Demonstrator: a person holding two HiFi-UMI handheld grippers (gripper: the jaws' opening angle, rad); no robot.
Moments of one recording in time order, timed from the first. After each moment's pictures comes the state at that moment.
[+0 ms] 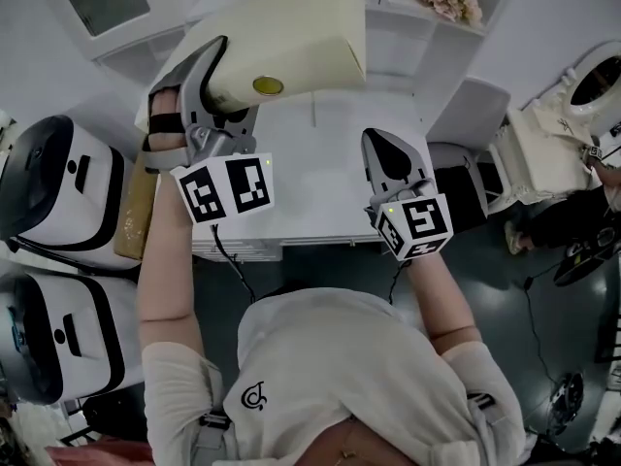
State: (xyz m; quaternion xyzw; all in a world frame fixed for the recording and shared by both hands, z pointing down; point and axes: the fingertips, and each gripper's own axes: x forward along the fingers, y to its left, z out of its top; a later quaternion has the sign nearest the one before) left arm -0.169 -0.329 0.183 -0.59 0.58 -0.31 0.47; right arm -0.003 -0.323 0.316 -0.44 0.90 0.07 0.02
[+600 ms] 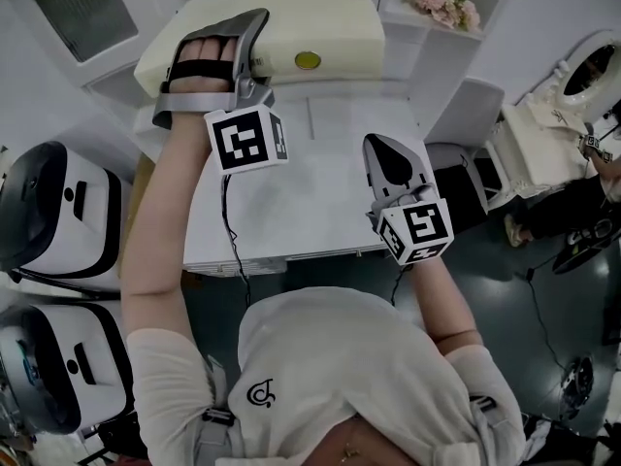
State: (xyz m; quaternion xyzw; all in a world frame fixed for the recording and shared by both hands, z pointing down) left arm -0.150 -0.435 0.181 -0.53 0.47 -0.43 0.55; right arm -0.011 -0.353 0.314 -0.47 0.88 0.07 0.02
